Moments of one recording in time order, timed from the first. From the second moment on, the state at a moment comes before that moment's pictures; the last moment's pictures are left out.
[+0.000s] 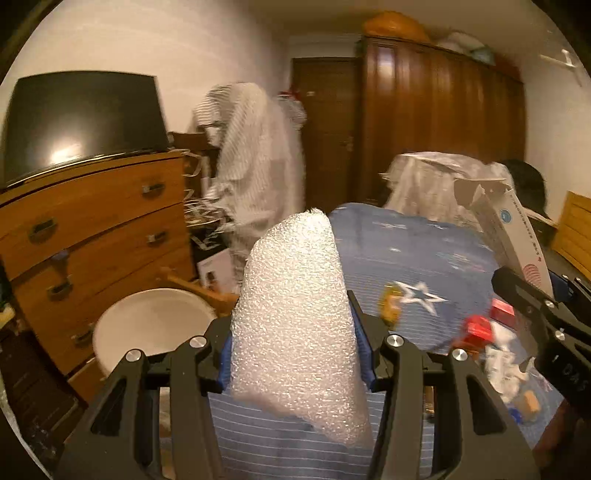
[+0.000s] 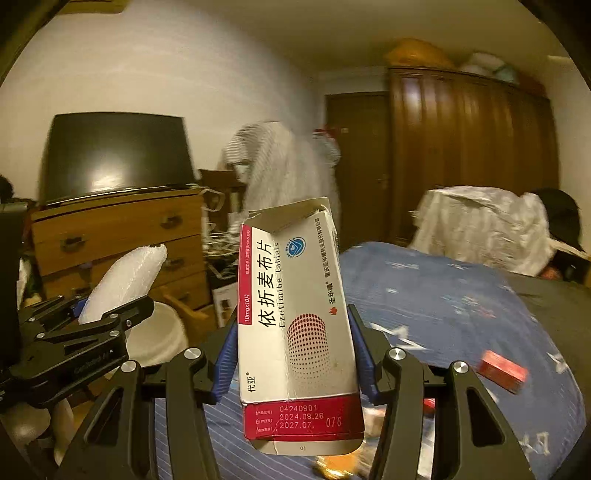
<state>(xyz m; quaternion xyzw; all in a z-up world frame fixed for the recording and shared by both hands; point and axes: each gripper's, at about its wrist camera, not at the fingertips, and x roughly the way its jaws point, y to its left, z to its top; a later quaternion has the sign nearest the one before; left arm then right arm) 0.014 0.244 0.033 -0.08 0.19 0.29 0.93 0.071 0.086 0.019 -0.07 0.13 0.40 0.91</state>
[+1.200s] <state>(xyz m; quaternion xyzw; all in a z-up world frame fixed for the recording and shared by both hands) -0.005 0.557 -0.070 -0.21 0.43 0.34 0.81 0.105 0.606 -0.084 -0.28 0.43 0.53 0.67</state>
